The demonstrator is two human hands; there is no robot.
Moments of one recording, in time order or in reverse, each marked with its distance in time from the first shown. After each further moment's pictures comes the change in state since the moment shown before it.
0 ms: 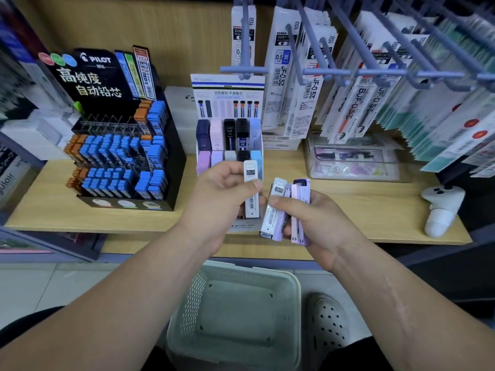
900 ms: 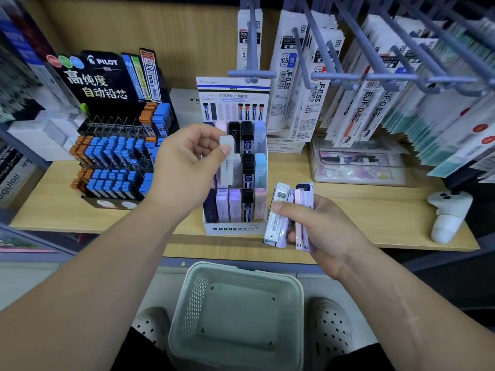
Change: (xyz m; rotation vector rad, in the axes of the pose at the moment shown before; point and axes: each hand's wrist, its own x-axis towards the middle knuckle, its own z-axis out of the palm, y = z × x) left_hand 0.036 0.023 -0.046 0.436 0.183 0.518; right_hand -0.001 0.001 -0.002 -0.045 -0.004 0.026
